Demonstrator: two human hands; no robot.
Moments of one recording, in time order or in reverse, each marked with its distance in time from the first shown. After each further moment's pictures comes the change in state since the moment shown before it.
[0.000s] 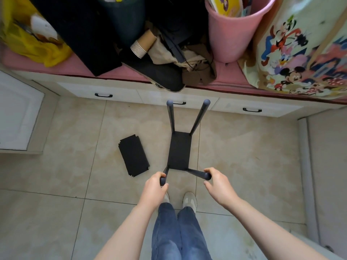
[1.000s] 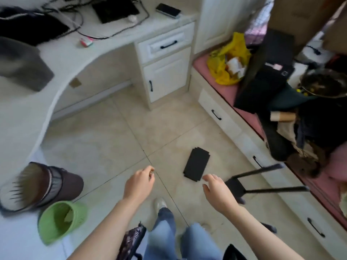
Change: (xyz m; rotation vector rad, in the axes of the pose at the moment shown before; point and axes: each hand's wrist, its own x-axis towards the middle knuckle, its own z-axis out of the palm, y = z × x) left_hand -0.300 -0.232 -0.177 -0.137 0.669 -0.335; right_hand -0.186 -0.288 0.116 -0.725 -0.218 -0.793
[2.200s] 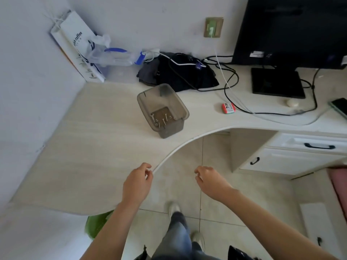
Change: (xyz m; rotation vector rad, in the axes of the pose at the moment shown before) left_hand 0.166 -0.239 -0.280 -0.358 0.539 -0.688; right_hand 0.369 -0.471 -0.036 -0.296 -0.393 -0.744
